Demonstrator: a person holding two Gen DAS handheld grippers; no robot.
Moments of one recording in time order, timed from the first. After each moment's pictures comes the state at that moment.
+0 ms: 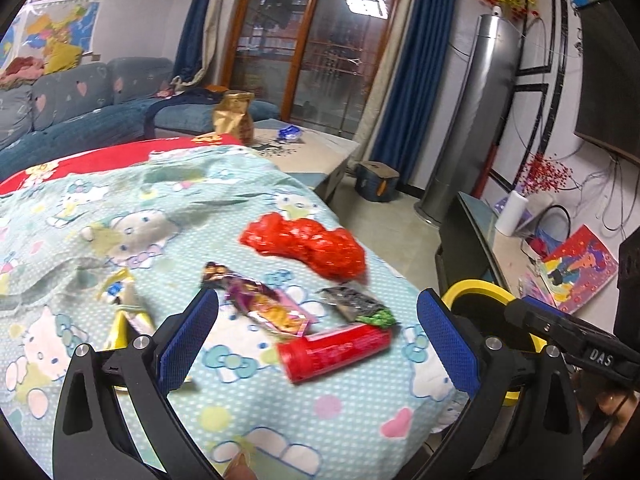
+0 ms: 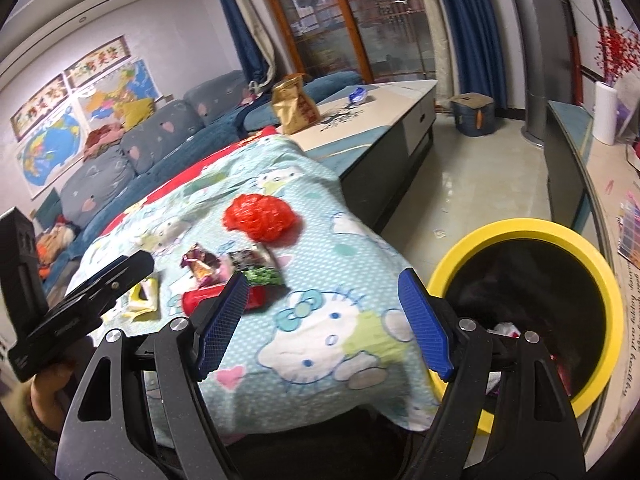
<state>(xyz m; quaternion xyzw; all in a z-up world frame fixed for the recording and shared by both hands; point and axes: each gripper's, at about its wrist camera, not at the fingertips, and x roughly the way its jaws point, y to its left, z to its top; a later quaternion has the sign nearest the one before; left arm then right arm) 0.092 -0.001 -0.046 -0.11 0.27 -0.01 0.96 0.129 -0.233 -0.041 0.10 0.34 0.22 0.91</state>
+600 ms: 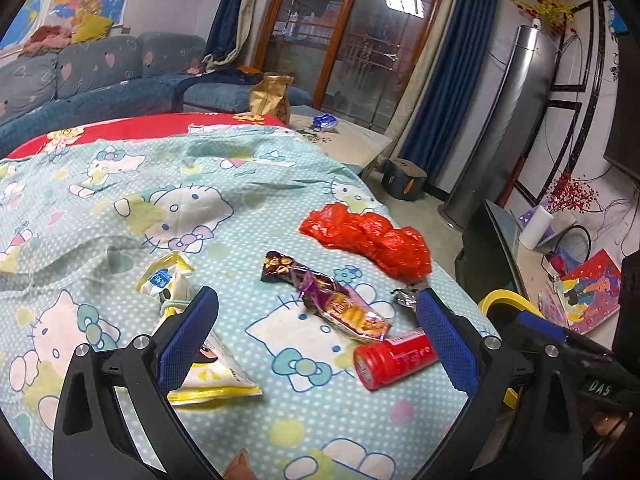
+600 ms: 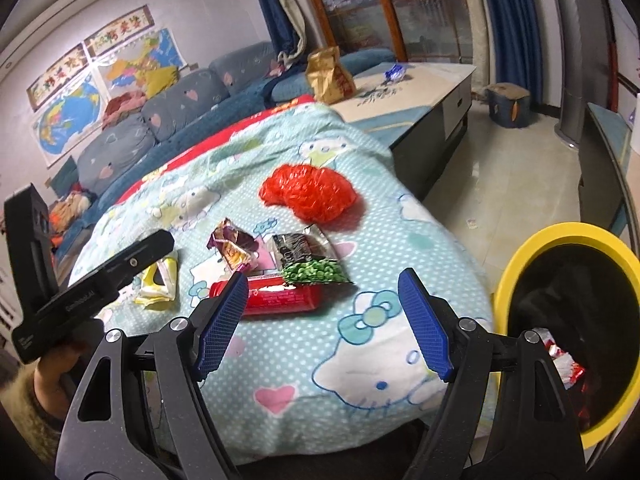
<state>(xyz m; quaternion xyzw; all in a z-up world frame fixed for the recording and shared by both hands) 0.104 0.053 -0.065 -0.15 0.30 0.03 0.94 0.151 -0.169 -0.052 0.07 0.38 0.27 0.88</state>
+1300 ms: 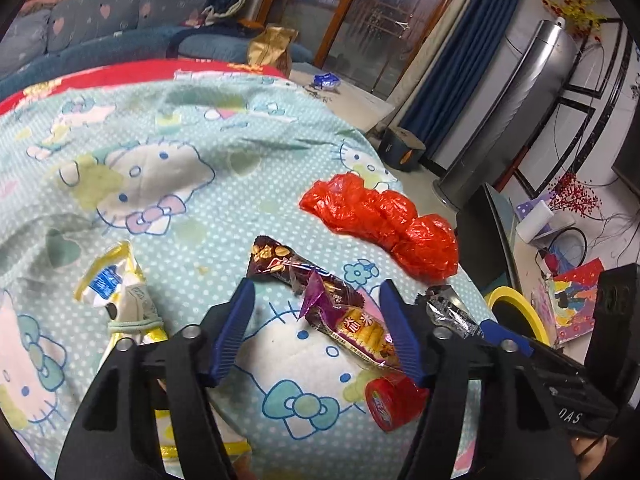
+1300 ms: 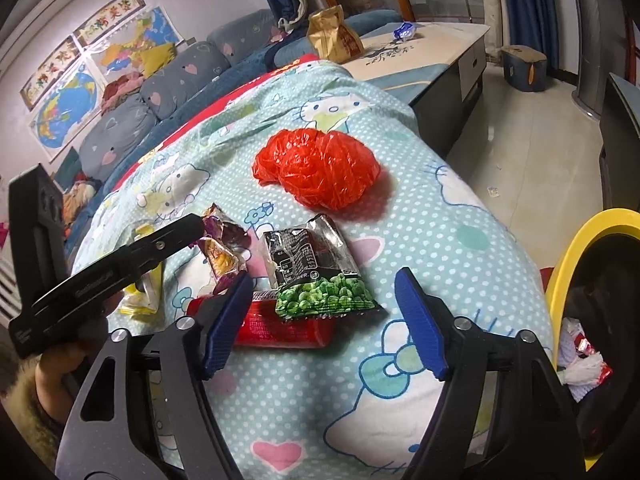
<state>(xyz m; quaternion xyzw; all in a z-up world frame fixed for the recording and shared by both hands) 0.159 0.066 -0.098 -0.20 0.36 0.01 0.91 0.192 -0.140 -0.086 0.08 0.44 0.29 0.85</state>
